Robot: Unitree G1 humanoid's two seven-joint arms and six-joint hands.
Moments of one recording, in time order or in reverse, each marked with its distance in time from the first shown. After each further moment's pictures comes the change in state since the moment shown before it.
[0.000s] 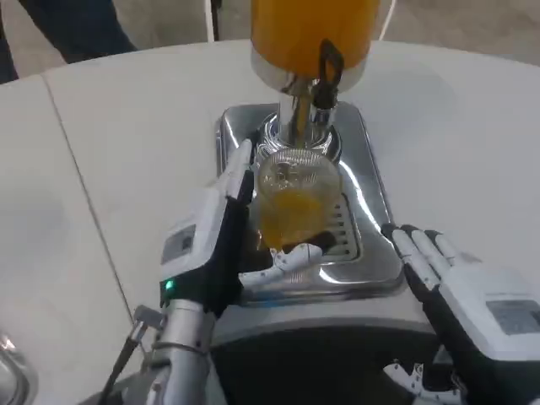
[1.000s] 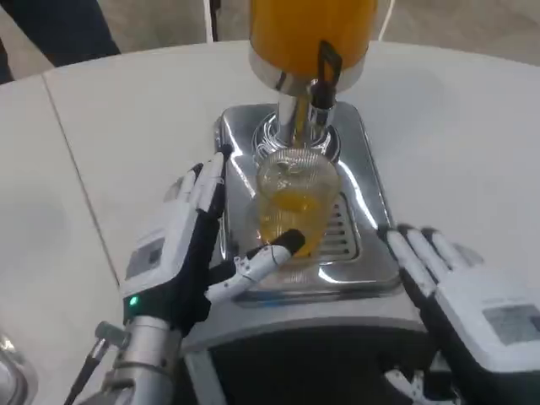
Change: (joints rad) left arm 0.162 0.068 0.042 -0.276 0.018 0.118 -0.126; right arm 0.035 -0.018 0.006 0.010 -0.053 -0.043 -0.065
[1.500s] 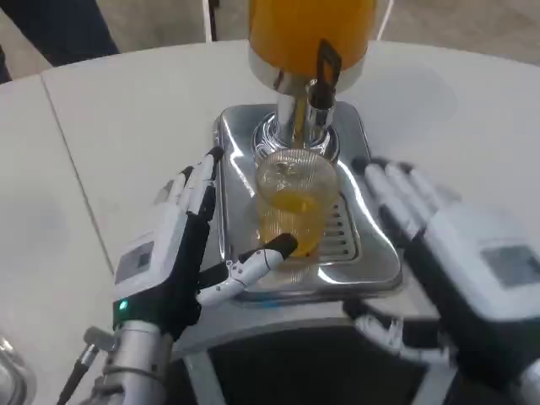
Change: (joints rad) left arm 0.038 0.009 0.019 -0.062 0.000 0.026 -0.021; right arm -0.117 -0.022 0.010 -0.155 0.126 0.031 0.108
